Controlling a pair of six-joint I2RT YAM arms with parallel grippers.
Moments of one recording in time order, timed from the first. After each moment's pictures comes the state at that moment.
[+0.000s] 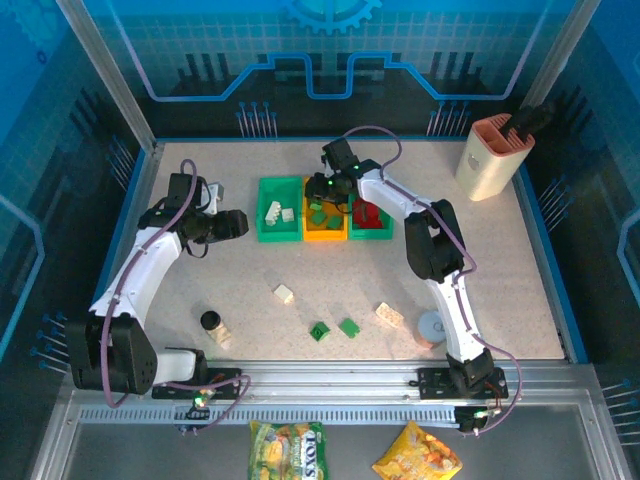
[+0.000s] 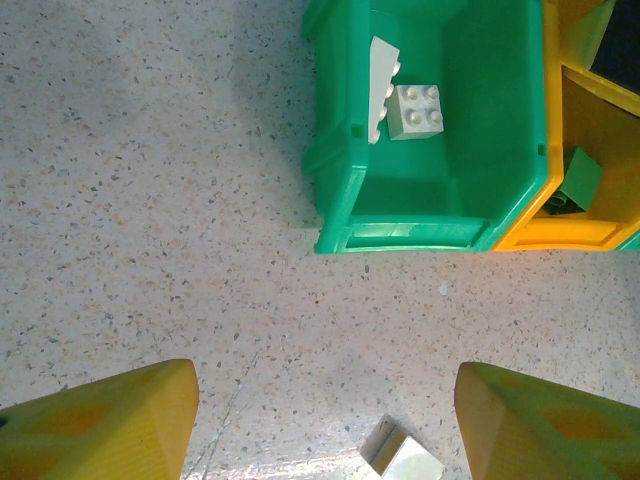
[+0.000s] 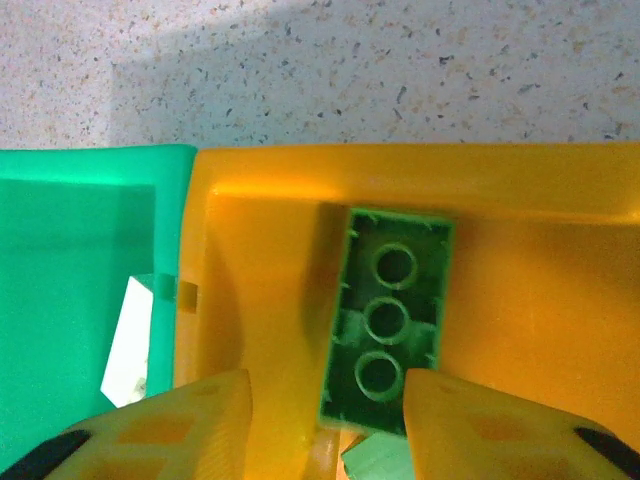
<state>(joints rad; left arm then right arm) -0.01 1.31 1.05 -0.73 0.26 -0.27 0.51 2.34 2.00 -0.59 -0.24 0.60</state>
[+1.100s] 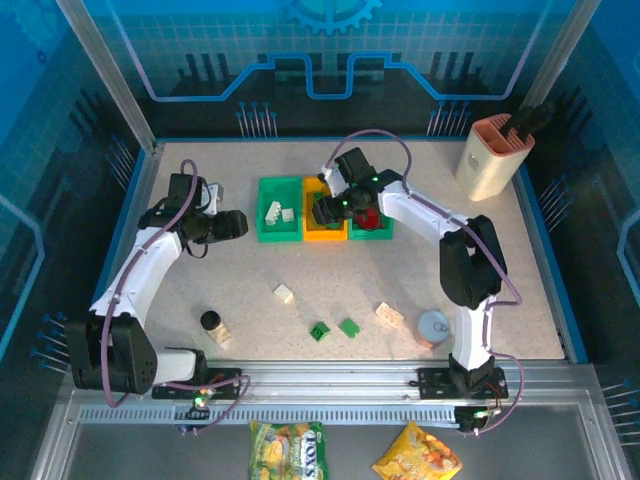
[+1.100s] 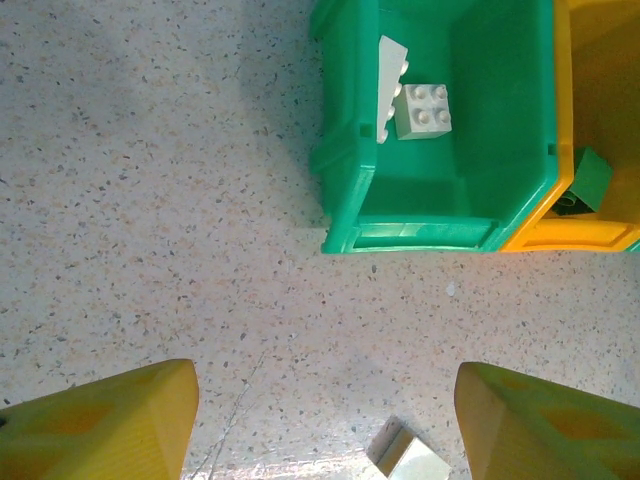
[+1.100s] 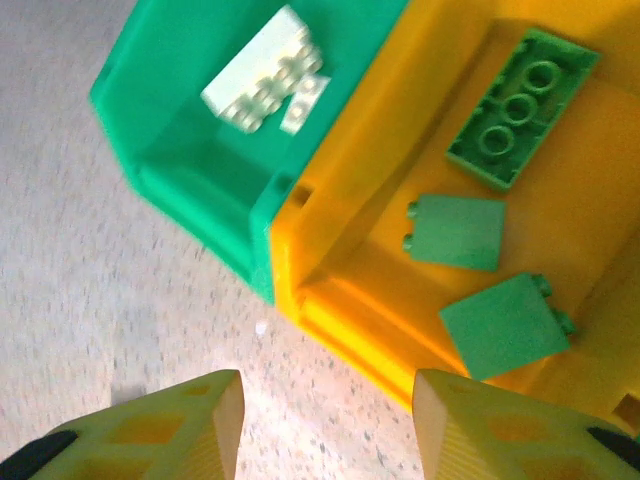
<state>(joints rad) -0.01 1.31 1.05 -0.73 0.25 -0.26 0.55 1.95 1.60 -0.64 -0.33 0.10</state>
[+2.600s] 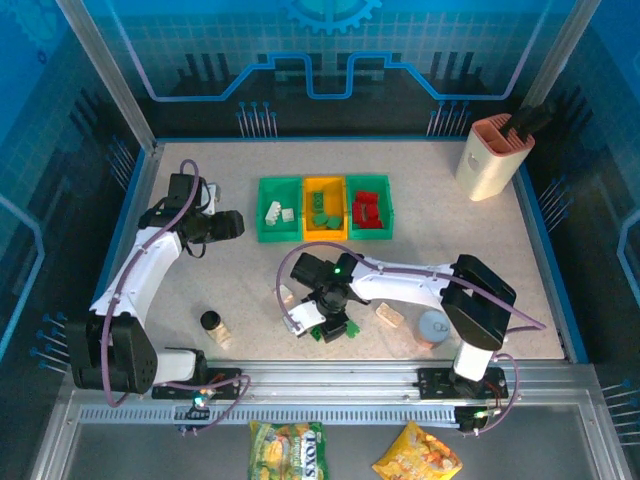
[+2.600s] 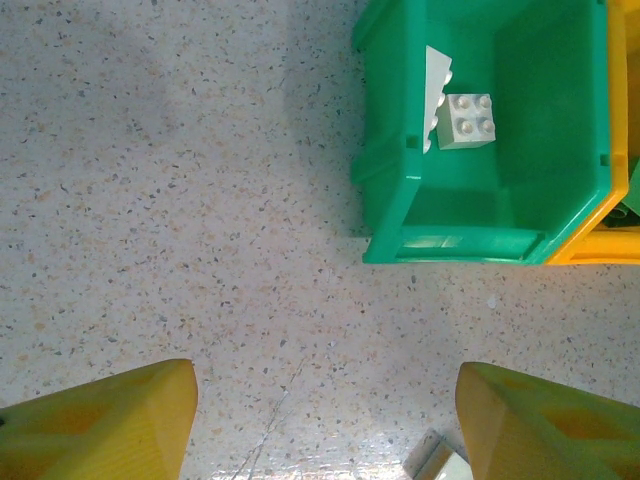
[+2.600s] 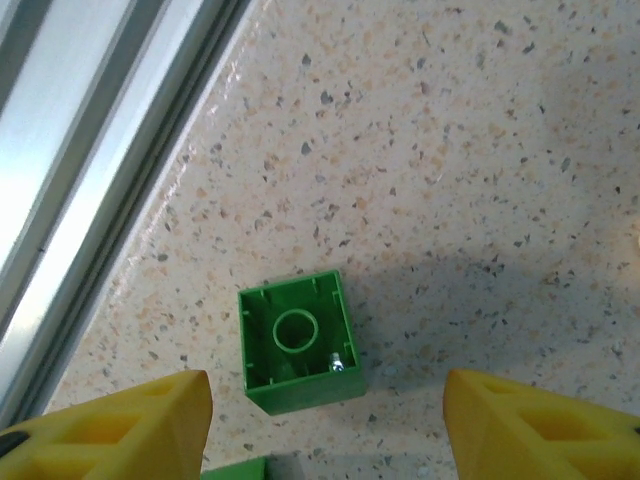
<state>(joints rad) -0.01 1.31 1.05 -0.73 0.18 -0.24 1.07 1.75 1.18 -0.80 -0.20 -0.99</state>
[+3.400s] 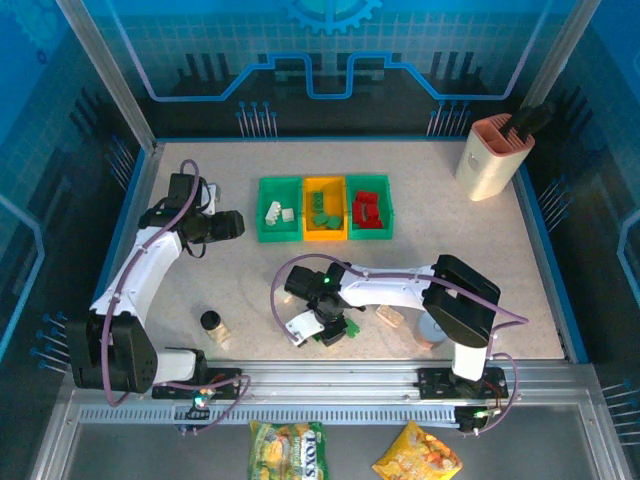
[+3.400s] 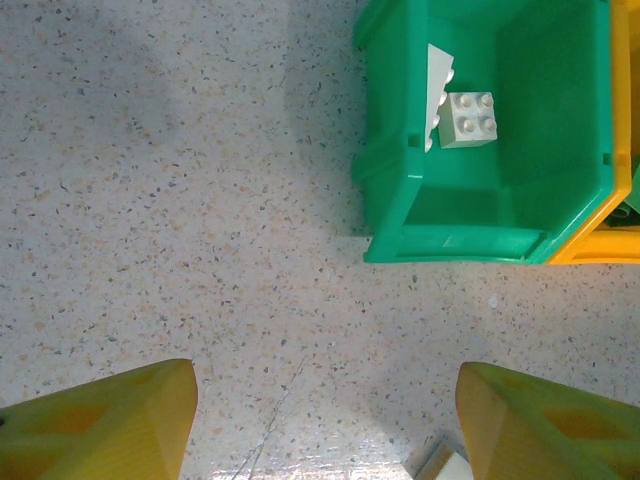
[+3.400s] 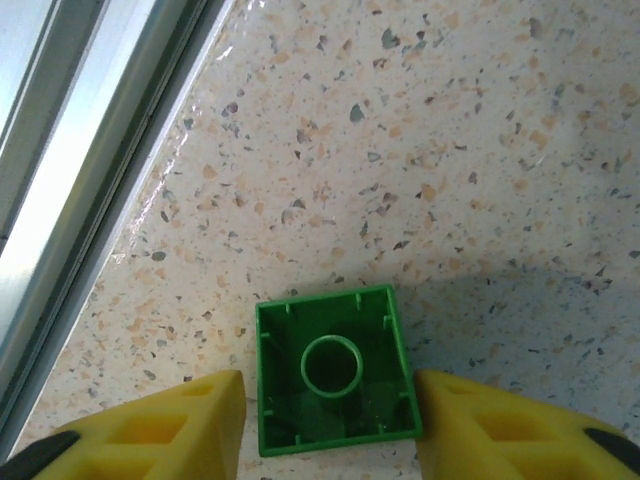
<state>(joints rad) -0.01 1.31 1.05 -0.73 0.18 -0.24 1.11 1.83 1.18 -0.81 -0.13 -0.98</state>
